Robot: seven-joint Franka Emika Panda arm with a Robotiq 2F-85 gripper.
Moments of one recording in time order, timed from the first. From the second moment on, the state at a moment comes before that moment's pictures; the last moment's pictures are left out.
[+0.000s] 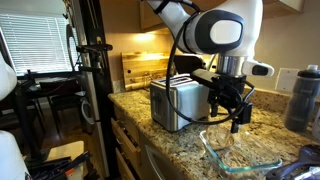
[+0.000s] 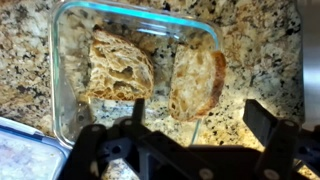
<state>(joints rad) -0.11 0.22 -0.12 -2.10 0.09 2.34 -0.07</state>
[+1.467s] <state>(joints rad) -0.11 0.25 -0.12 -2.08 0.09 2.26 -0.06</state>
